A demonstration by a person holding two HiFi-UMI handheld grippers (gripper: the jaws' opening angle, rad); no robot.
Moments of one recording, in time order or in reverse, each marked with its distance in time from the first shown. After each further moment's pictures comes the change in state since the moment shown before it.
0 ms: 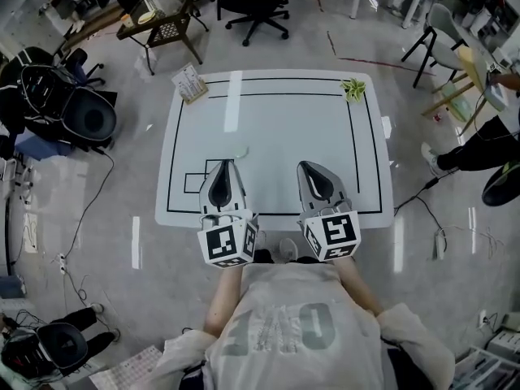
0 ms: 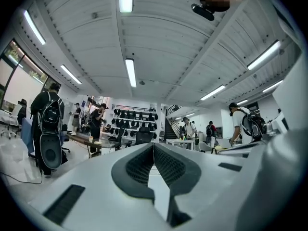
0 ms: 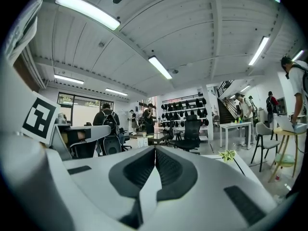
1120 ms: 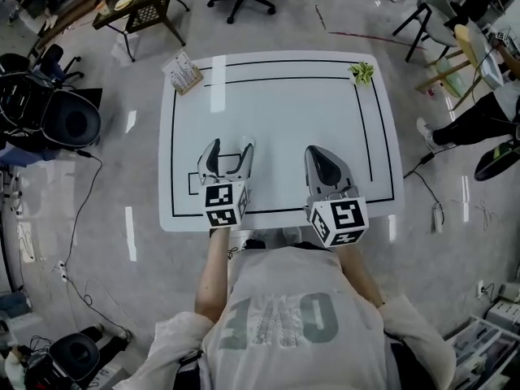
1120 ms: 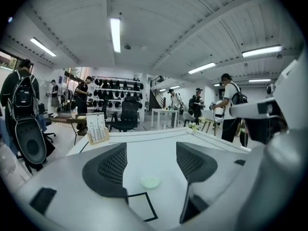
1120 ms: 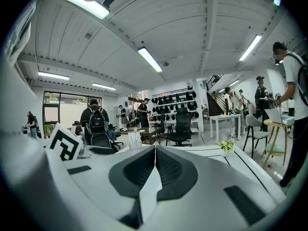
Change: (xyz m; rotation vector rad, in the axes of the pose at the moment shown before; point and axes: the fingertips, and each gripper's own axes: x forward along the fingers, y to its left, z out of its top) left arm 0.086 0.059 -0.125 0.053 0.386 -0.233; right arm 0.059 0.002 -0.023 0.067 0.085 -0.124
